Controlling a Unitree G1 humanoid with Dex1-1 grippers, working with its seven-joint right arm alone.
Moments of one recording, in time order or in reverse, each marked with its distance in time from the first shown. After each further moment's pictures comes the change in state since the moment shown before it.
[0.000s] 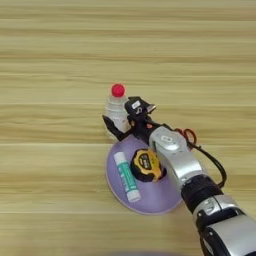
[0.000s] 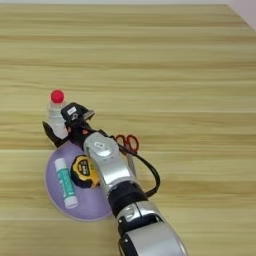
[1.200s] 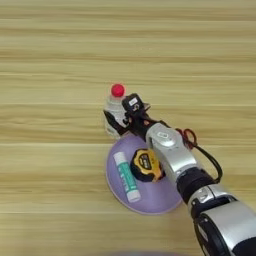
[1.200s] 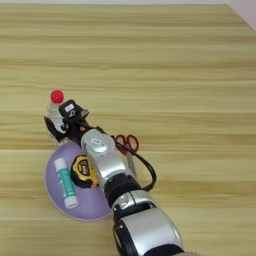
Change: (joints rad) arm -0.077 0.021 -0.032 0.154 -0.016 -0.084 -0.020
